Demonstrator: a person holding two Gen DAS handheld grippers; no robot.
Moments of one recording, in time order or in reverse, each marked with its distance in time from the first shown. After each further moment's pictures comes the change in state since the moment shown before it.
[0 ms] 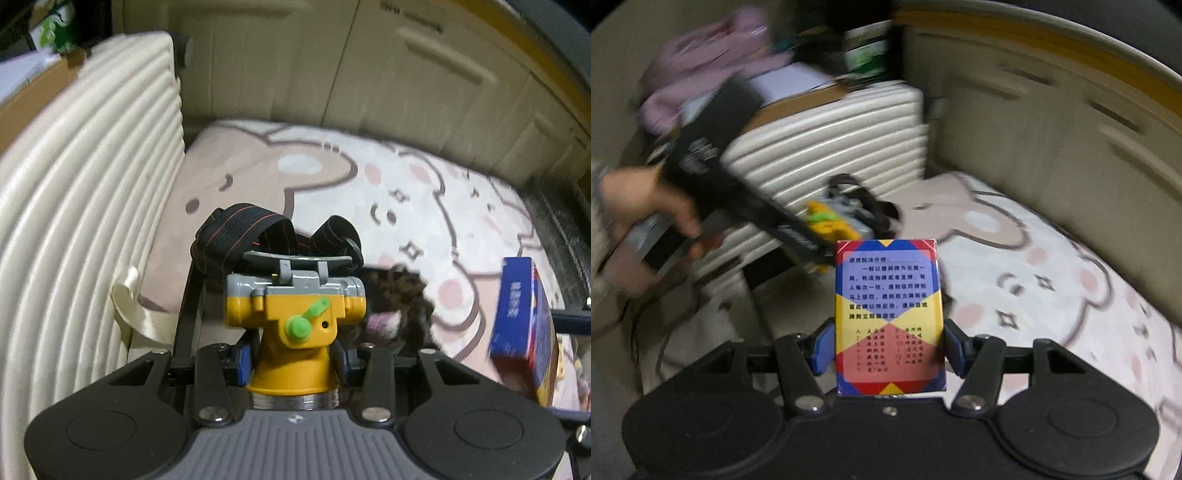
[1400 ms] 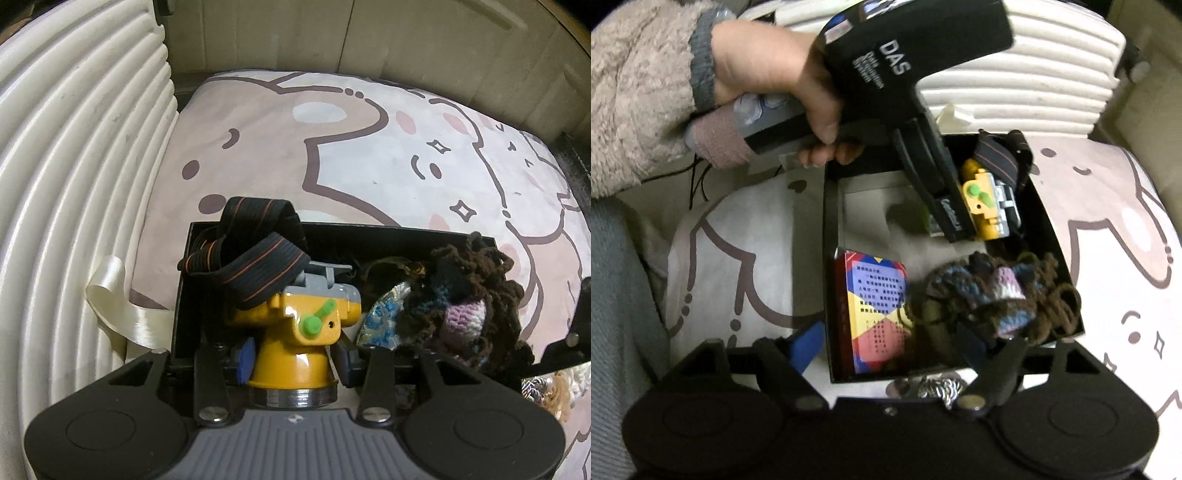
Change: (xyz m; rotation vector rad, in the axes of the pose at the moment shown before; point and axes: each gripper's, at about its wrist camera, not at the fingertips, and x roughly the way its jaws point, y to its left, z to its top) left arm 0.065 0.015 0.003 0.051 0.104 0.062; right arm 0.085 0.014 0.011 -0.308 0.298 0.318
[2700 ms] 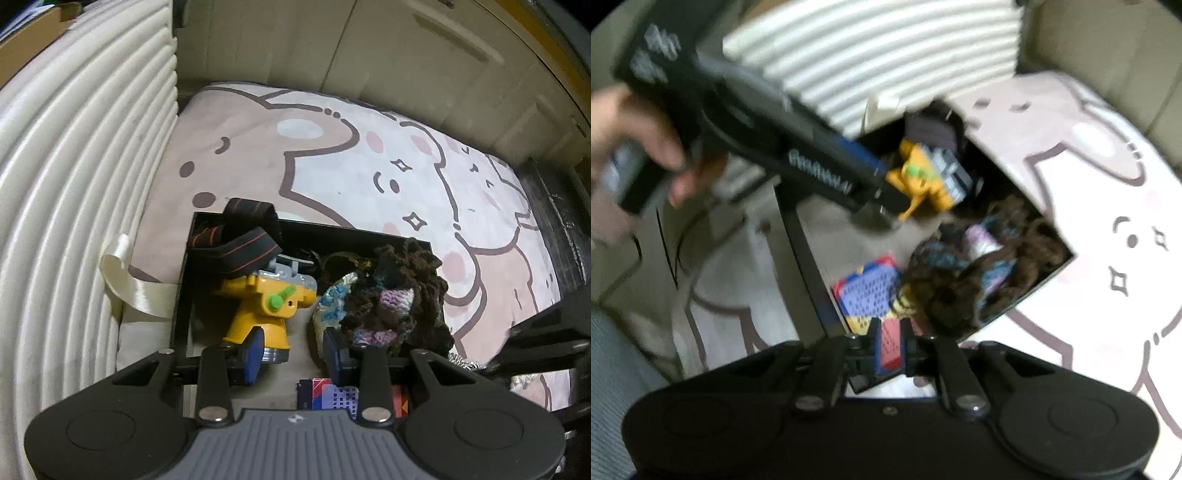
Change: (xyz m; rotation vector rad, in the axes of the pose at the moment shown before) left arm -0.053 0.002 -0.016 -0.077 -0.018 -0.106; right arm -0.022 -0.015 -0.005 0.388 -0.058 -0.055
